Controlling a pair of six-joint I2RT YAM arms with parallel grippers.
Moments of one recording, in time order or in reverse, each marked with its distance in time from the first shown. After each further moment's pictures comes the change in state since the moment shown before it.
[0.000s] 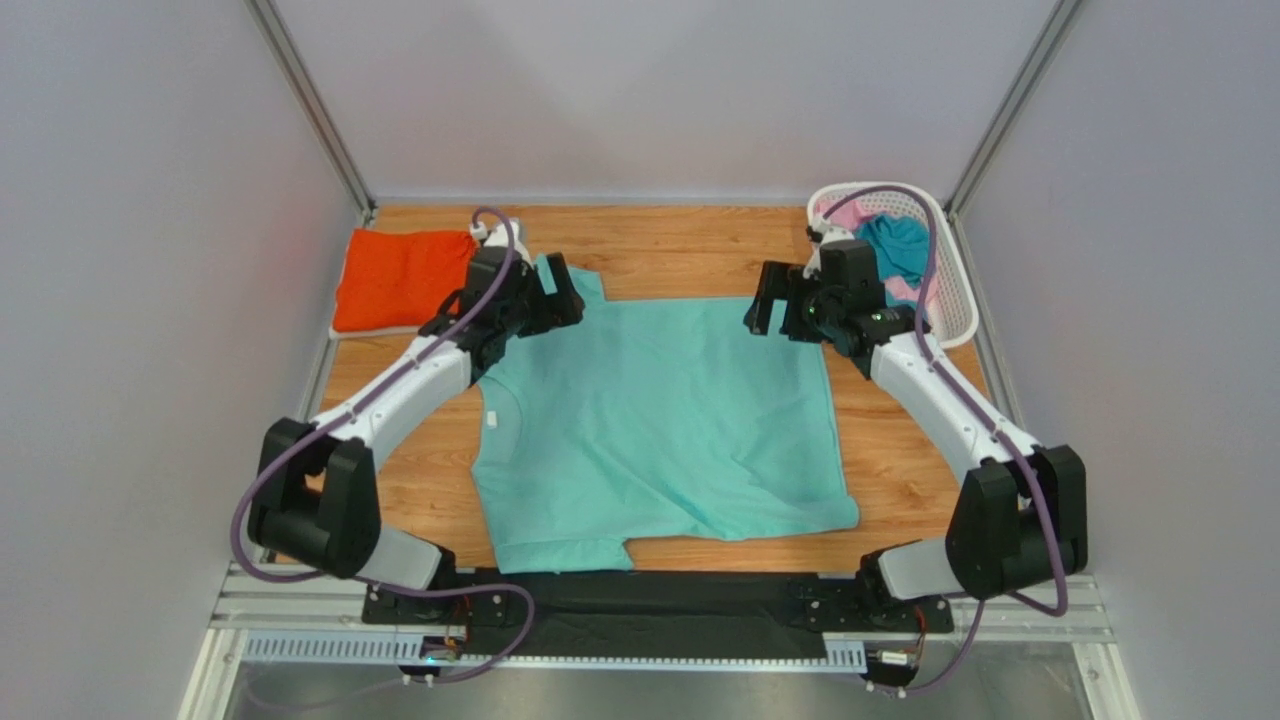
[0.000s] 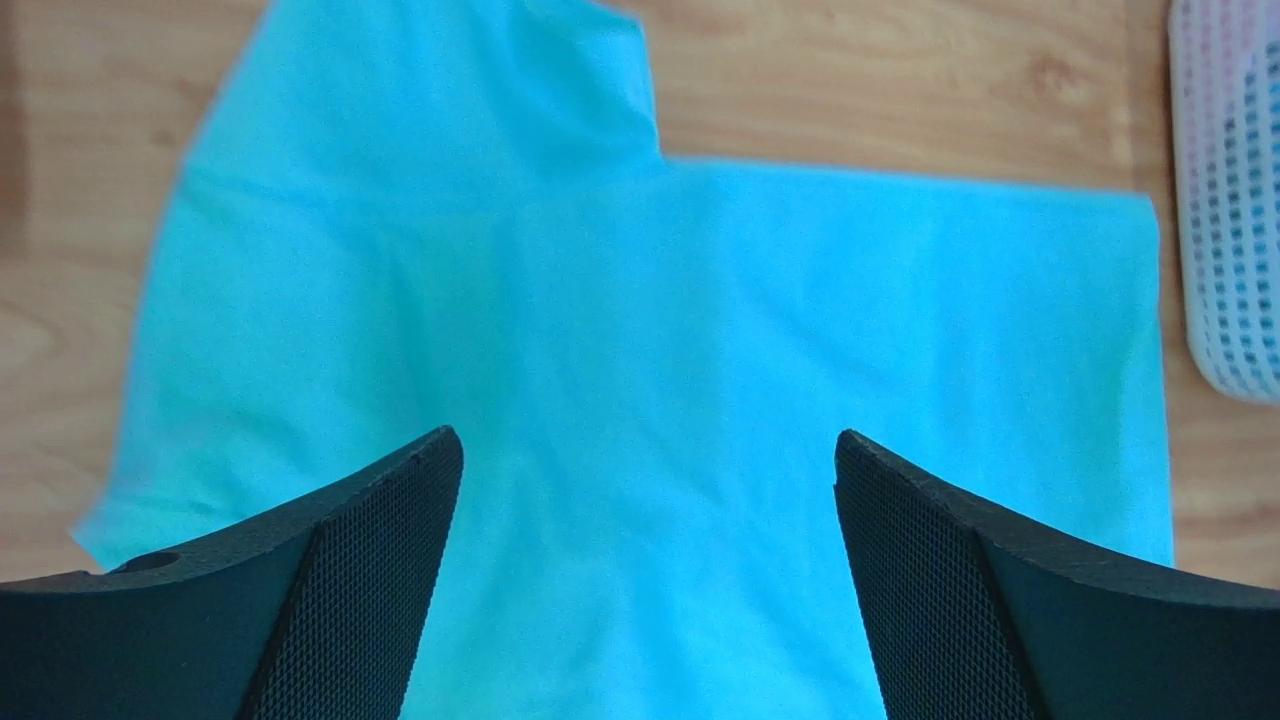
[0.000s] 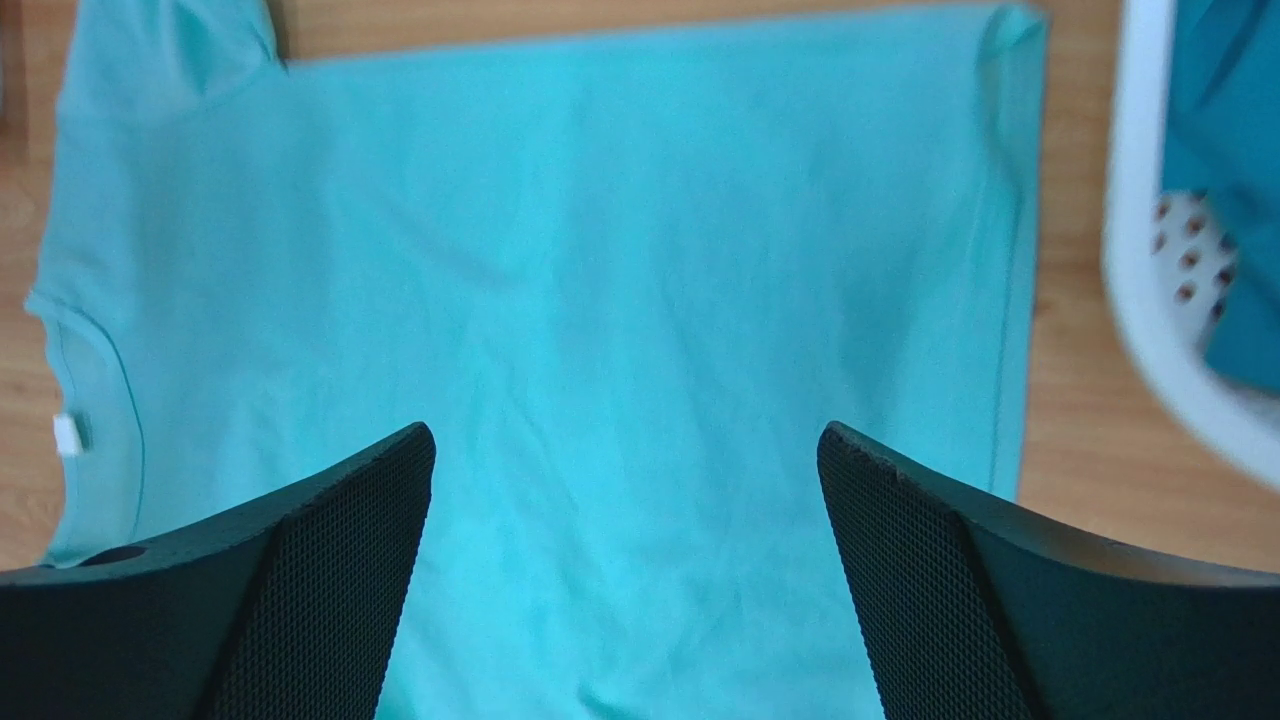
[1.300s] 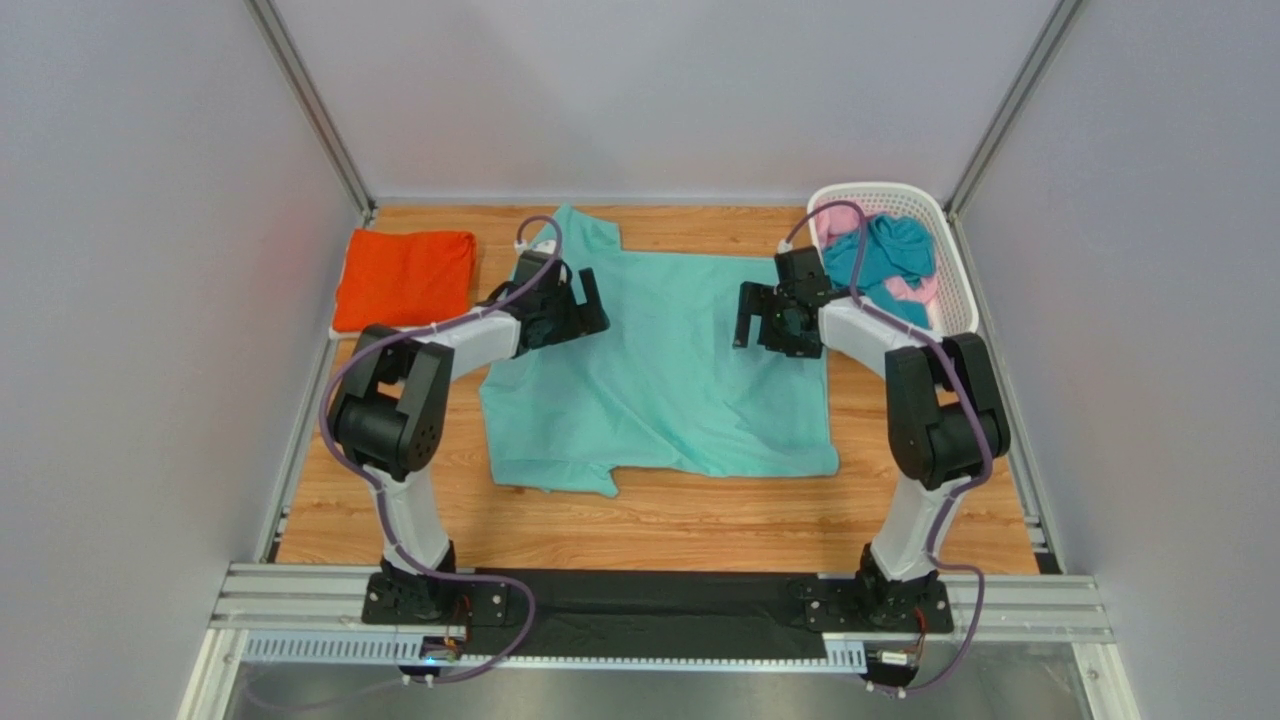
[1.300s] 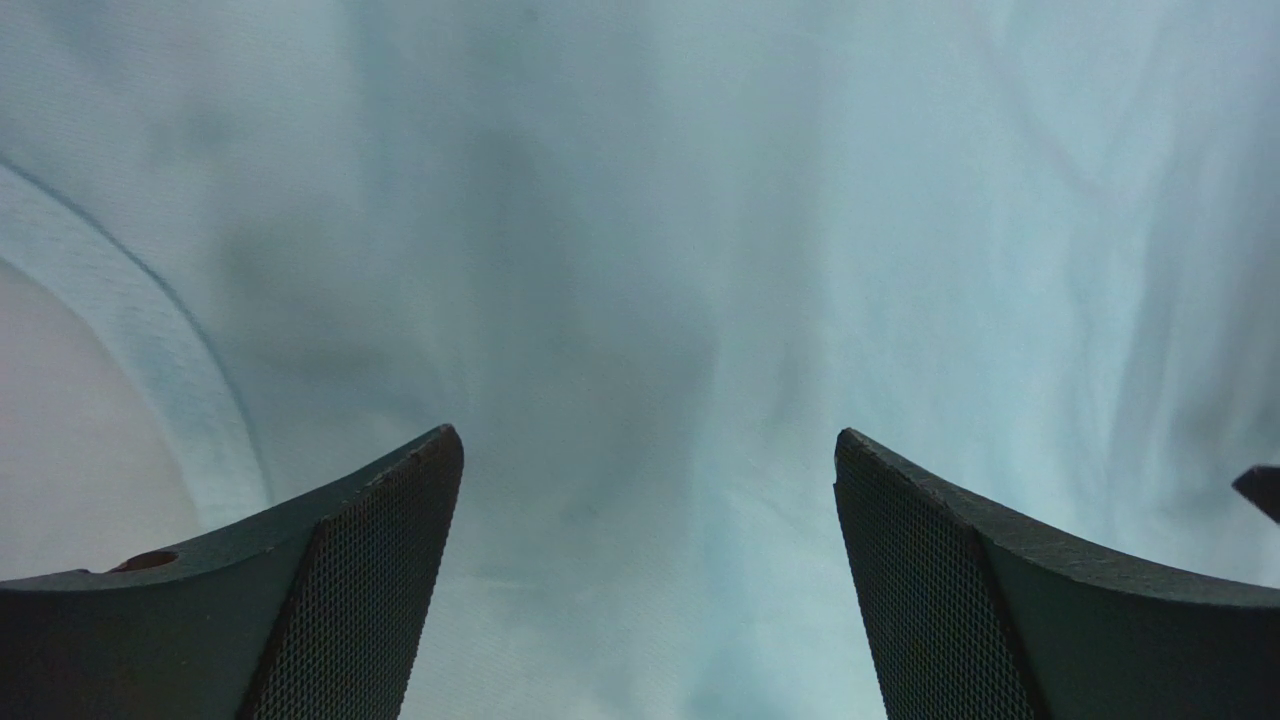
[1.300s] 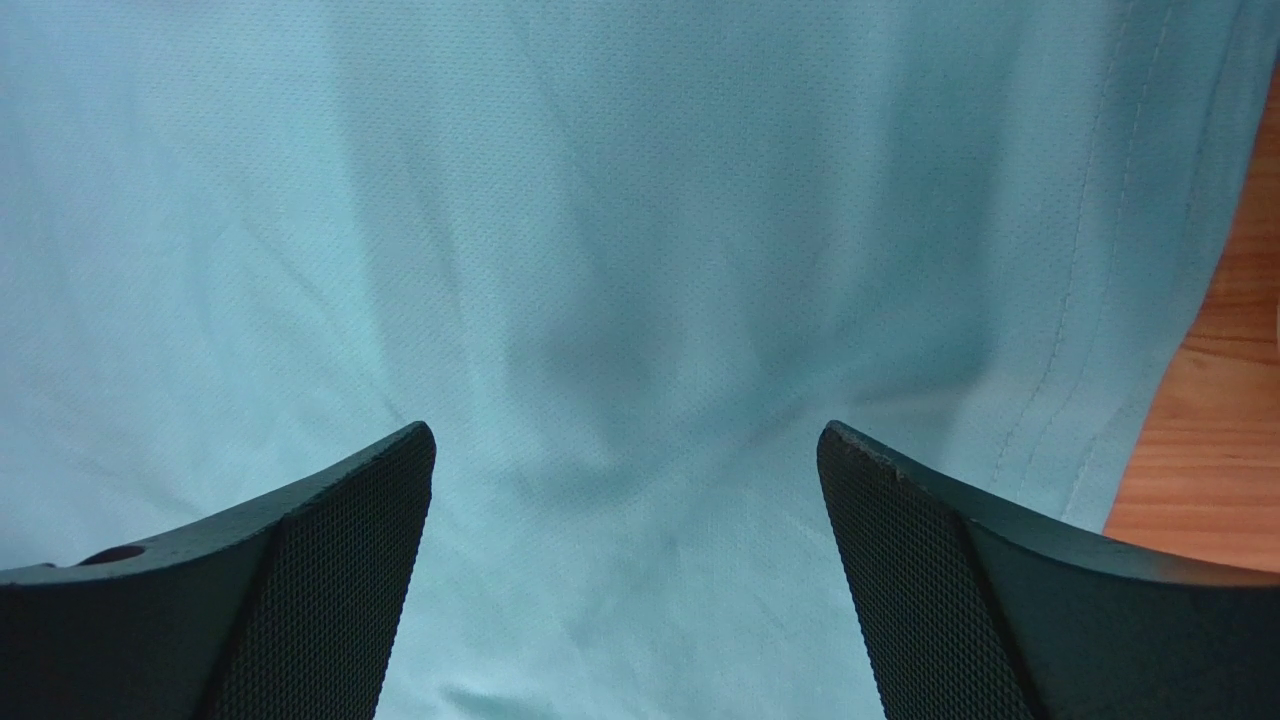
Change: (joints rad) left arm -0.026 0.400 0.112 0.095 0.067 -0.063; right arm 0.013 0.421 0.097 0.018 0.079 0.030
